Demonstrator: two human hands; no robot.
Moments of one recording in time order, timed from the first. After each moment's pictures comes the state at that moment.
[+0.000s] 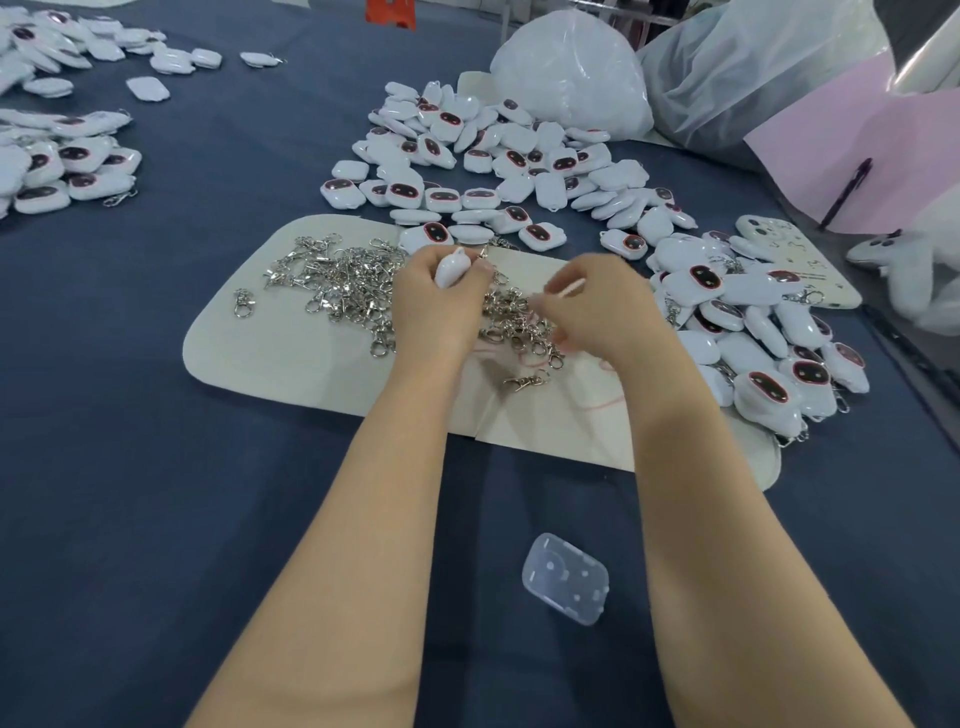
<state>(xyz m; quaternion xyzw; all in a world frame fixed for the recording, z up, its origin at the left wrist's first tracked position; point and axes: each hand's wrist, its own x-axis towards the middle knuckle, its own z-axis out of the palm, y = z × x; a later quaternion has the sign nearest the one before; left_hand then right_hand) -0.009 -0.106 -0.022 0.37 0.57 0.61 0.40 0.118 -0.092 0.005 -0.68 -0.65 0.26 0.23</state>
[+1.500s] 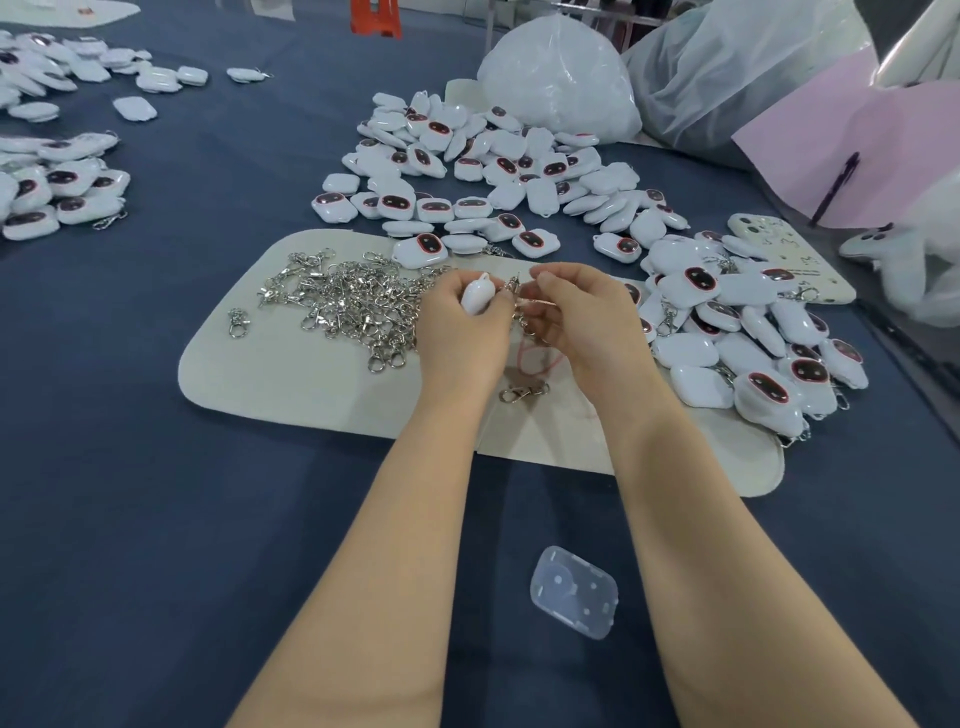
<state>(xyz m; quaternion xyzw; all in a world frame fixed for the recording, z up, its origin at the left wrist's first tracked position) 0.009 -0.110 -0.028 0.43 0.59 0.58 0.38 0.108 -0.085 -0.019 -0.54 -0.42 0.51 0.52</state>
